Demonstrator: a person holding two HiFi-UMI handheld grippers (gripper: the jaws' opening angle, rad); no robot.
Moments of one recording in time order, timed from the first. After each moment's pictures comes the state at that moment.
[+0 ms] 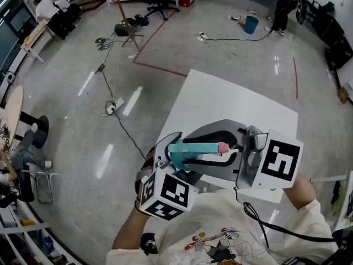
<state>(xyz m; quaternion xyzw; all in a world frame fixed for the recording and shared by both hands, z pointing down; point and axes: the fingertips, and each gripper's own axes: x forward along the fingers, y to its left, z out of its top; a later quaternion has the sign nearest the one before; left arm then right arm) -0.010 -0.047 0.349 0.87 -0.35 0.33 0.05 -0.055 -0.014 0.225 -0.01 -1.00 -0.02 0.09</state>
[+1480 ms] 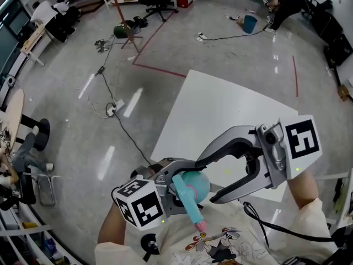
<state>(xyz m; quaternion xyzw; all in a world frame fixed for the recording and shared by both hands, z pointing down) 0.018 0.069 0.326 0.96 0.04 0.27 -0.05 -0.016 0.045 0.186 -0.23 -0.97 0.07 0.02</state>
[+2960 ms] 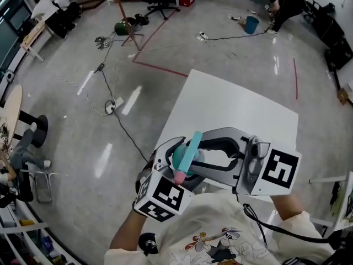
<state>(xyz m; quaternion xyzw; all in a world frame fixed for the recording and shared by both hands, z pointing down) -0.008 -0.031 0.349 0.90 -0.31 0.30 0.07 -0.055 -0.011 0.226 0.03 -1.00 0.03 0.05</state>
